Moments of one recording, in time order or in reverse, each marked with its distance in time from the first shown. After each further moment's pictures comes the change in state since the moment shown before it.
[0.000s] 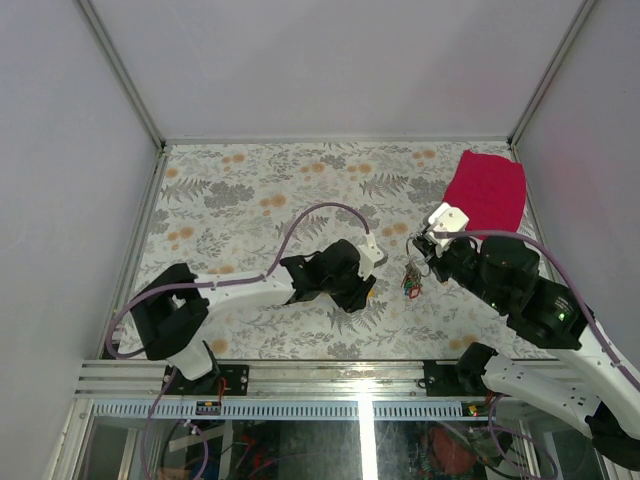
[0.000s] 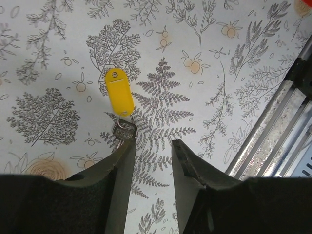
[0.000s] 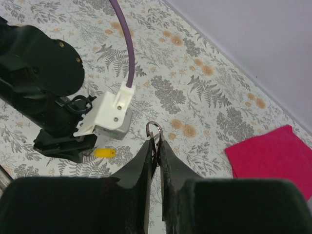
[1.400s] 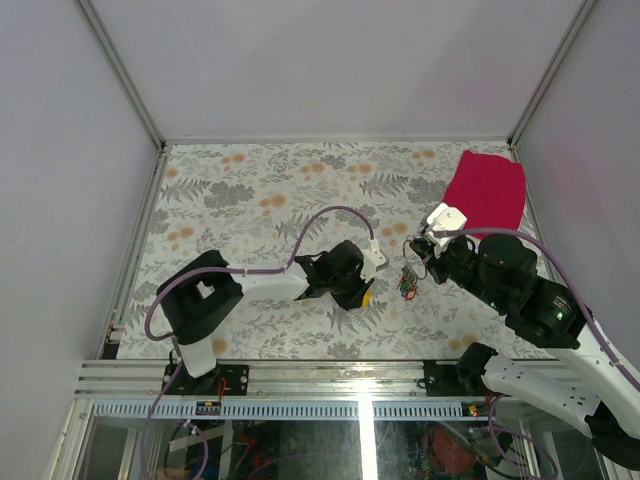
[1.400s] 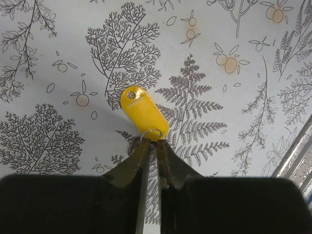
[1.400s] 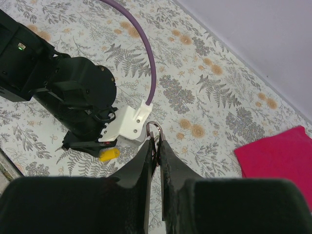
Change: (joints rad) left arm 0.051 0.185 0.008 0.086 0.068 0.074; right arm 0.000 0.007 -0.003 -0.003 -0.034 0.031
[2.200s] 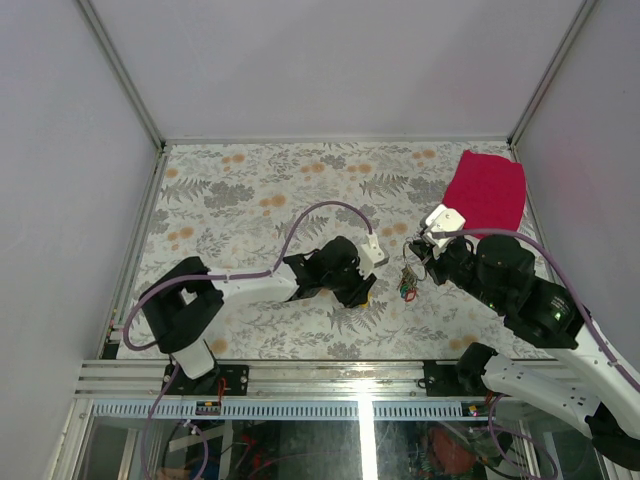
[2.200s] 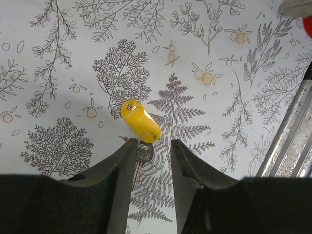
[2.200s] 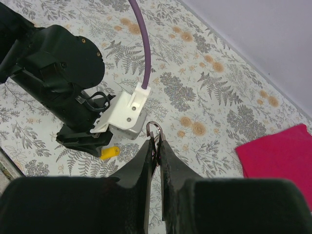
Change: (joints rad) left arm 0.000 -0.109 -0.036 0.063 0.008 0.053; right arm 0.000 -0.003 -0.016 0.000 0.001 0.002
